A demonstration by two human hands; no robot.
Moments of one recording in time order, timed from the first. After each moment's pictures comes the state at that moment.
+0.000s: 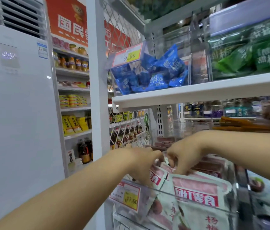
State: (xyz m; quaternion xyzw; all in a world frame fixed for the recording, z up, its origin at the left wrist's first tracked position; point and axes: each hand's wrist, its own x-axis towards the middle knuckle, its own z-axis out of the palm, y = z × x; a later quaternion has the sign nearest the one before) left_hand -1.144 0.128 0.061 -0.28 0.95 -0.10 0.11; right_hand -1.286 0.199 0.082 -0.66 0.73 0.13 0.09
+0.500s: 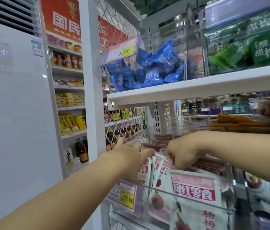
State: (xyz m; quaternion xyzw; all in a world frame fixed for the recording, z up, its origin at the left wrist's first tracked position) left_hand -1.139 0.119 0.049 -0.33 0.91 -0.23 0.13; right_hand -1.285 0.200 0.077 -0.66 0.74 0.13 0.05
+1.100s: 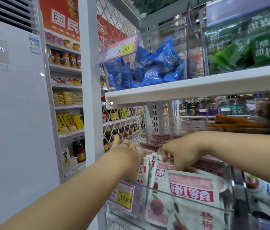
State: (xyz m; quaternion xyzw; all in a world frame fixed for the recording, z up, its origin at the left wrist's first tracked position) left_hand -1.150 0.113 0.043 -0.39 0.88 -0.24 0.14; right_hand -1.295 0.196 0.070 -0.66 0.74 0.11 0.08
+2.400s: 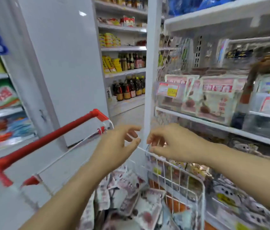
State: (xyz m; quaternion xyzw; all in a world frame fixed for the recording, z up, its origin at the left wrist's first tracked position) left_hand -0.916 0.278 -0.114 -0.41 0.84 0.14 -0.34; right_hand -1.121 0.329 -0.079 -0.82 0.55 -0.17 0.04
